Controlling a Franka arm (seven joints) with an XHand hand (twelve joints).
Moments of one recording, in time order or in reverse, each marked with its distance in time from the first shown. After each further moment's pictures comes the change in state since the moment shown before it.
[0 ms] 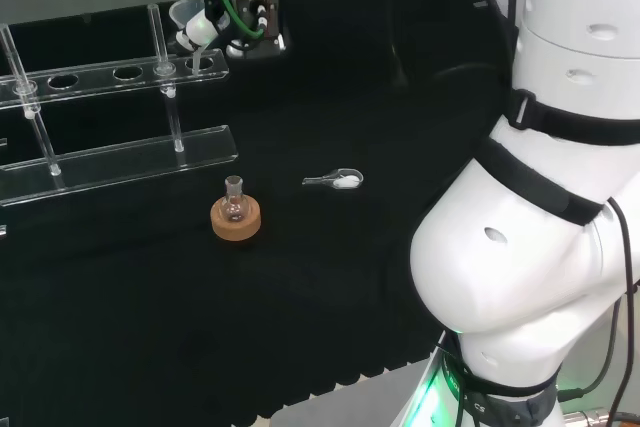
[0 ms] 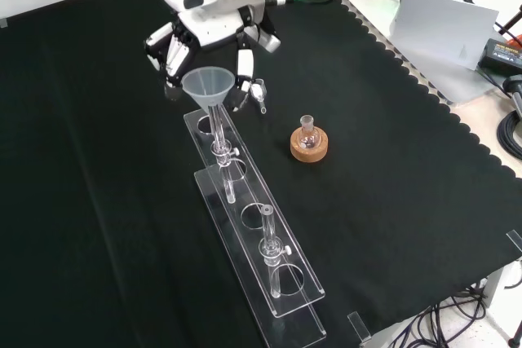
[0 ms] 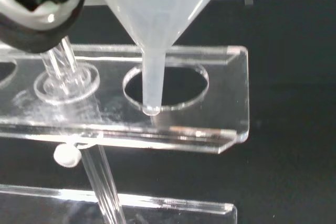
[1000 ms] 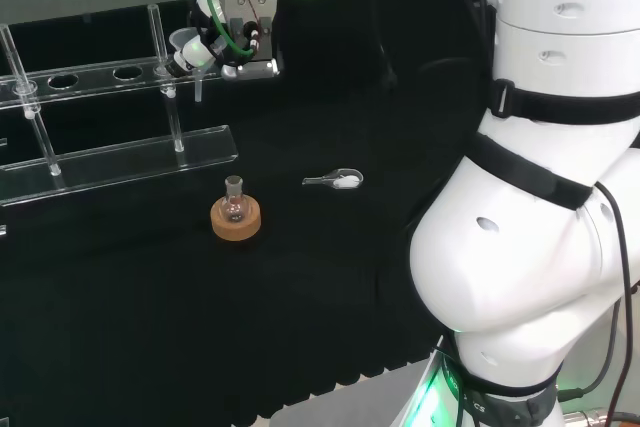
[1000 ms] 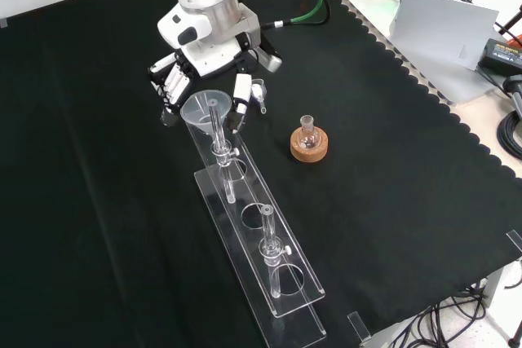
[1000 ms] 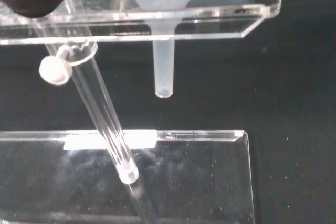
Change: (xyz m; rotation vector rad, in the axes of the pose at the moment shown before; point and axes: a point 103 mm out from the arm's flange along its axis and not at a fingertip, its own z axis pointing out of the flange) arm 0.002 0.001 0.052 0.139 0.047 0.068
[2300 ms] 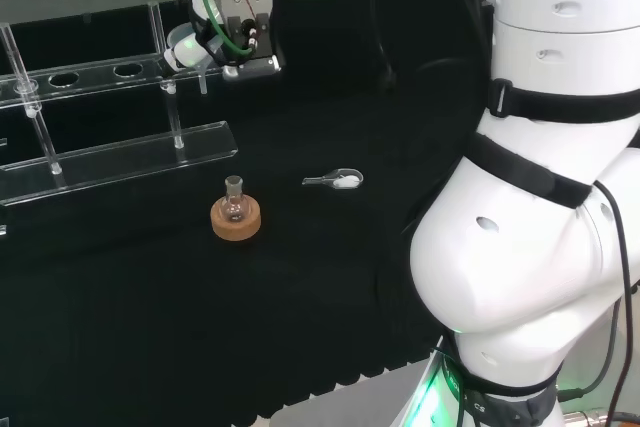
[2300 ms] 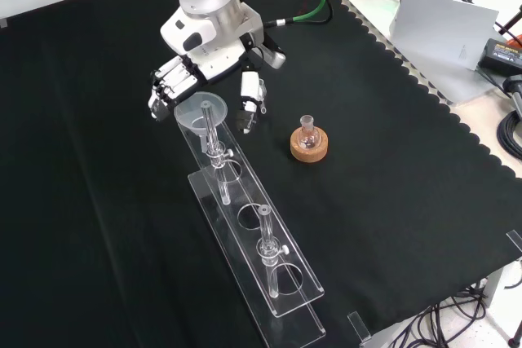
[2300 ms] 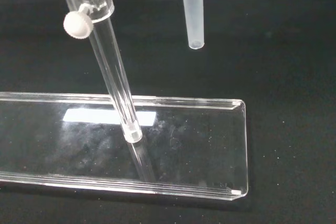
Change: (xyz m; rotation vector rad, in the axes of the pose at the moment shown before) arm 0.004 -0.007 0.000 0.068 -0.058 -0.049
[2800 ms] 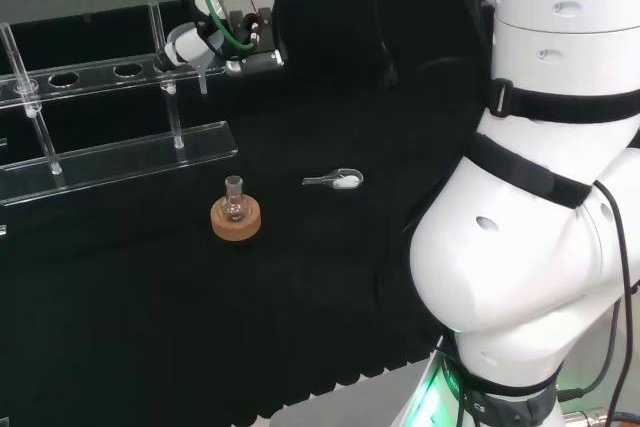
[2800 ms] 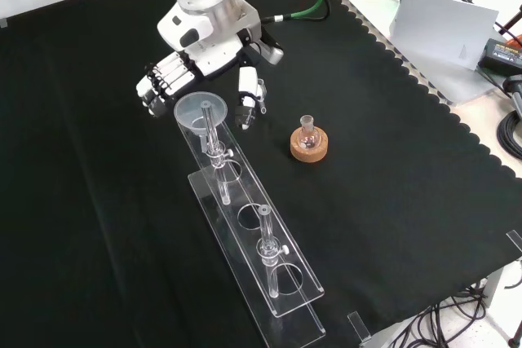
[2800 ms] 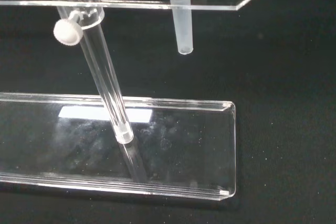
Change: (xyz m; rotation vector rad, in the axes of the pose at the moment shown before) arm -0.006 0.000 -0.007 0.012 -0.011 0.007
